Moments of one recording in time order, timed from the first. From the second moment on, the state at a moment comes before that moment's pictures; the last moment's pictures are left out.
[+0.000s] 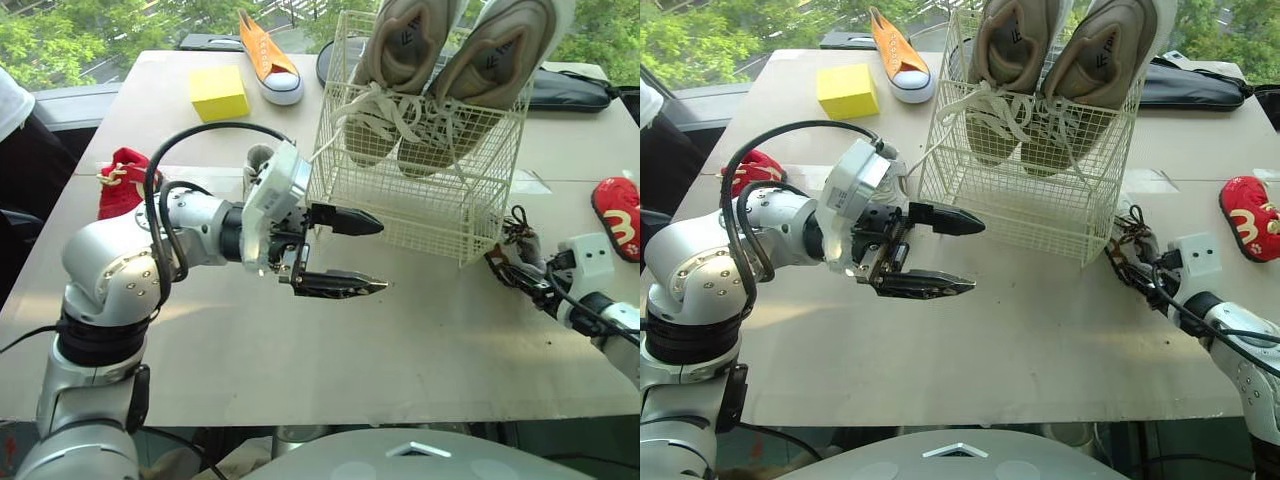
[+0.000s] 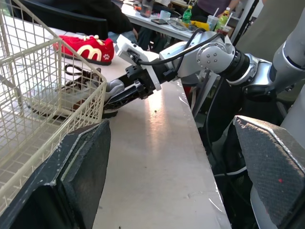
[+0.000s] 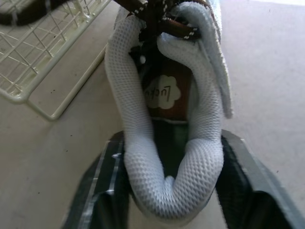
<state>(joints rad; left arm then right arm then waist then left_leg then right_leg) -0.53 0.75 -0.02 -0.51 -1.00 0.92 -0.99 0.19 -0.65 -0.32 -0.53 0.58 0.83 0.34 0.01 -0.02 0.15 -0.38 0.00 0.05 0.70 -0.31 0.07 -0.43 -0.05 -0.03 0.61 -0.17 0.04</state>
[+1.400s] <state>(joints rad) -1.07 0.70 -0.35 -0.05 -0.79 1.23 -1.38 0.21 -2.04 -0.44 -0.49 1.08 -0.22 0.74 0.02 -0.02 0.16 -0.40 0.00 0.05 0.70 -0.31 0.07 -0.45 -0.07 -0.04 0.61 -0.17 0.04</state>
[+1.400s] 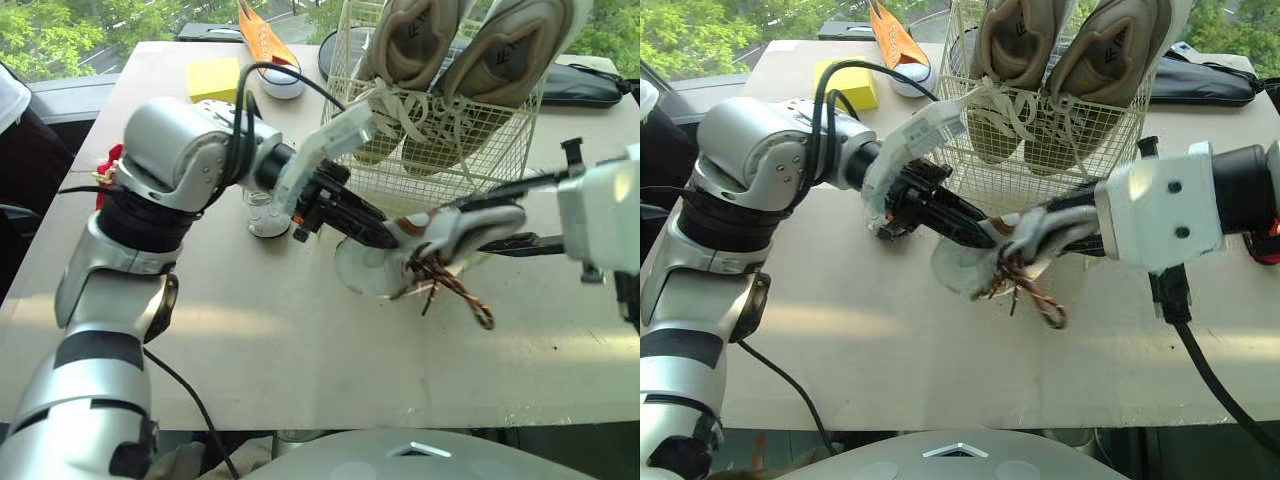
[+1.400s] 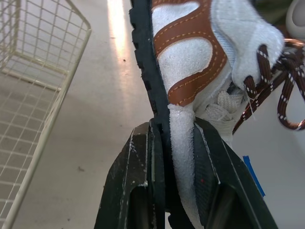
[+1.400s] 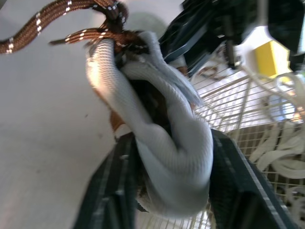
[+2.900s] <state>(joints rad) -0.93 0.42 0.08 -0.10 -0.90 0.94 -0.89 -0.64 -0.90 -0.16 -0.46 1.52 0.78 0.26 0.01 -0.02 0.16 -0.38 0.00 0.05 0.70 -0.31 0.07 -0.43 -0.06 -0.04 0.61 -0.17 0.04</state>
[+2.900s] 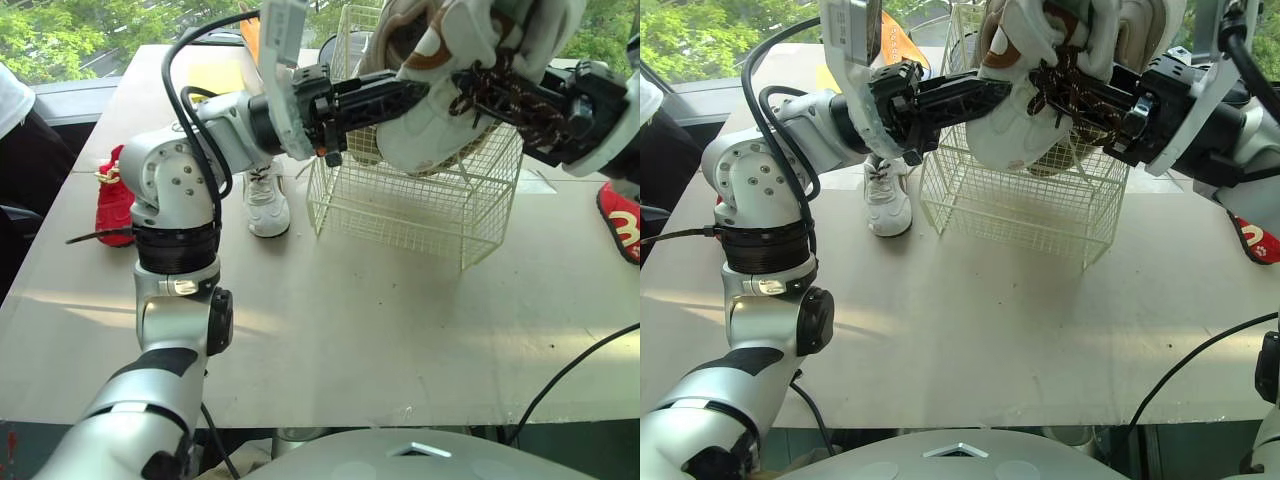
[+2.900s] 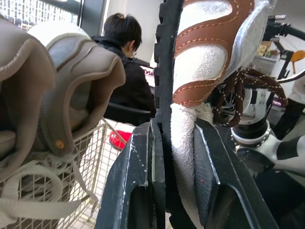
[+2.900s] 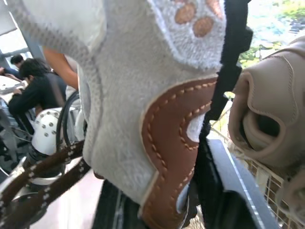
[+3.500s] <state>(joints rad) -0.32 0.76 0.22 -0.53 -0.92 0.84 -0.99 -0.44 -0.97 -0.28 -0.49 0.93 0.58 0.49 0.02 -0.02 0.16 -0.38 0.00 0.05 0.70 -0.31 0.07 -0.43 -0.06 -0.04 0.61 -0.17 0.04</state>
